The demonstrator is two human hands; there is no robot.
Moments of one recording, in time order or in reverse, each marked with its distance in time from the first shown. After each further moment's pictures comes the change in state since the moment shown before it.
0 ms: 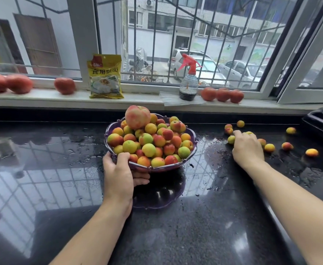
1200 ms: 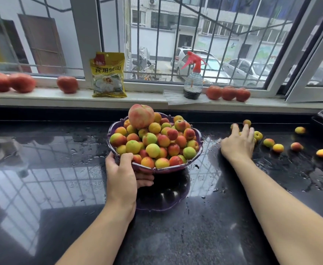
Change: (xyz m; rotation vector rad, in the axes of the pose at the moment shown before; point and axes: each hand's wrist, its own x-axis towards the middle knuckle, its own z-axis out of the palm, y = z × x) left_hand -0.005 0.003 0.000 -0.003 0.005 -0.010; right_hand 0.009 -0.052 0.011 0.360 -0.043 0.288
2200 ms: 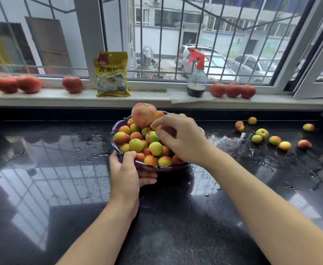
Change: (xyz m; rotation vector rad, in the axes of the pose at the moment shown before) left_hand 0.000 0.002 0.001 -0.043 -0.015 -0.005; right_hand -0.116 -0.135 -0.078 0.640 -0.199 -0.966
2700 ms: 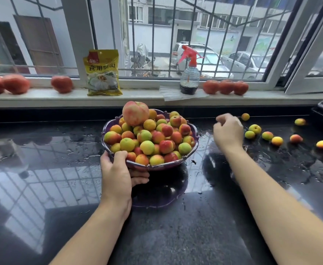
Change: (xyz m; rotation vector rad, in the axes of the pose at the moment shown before) left_hand 0.002 -0.004 0.000 0.024 0.016 0.023; right_hand -0.032 0.136 -0.045 -0.252 0.465 0.787
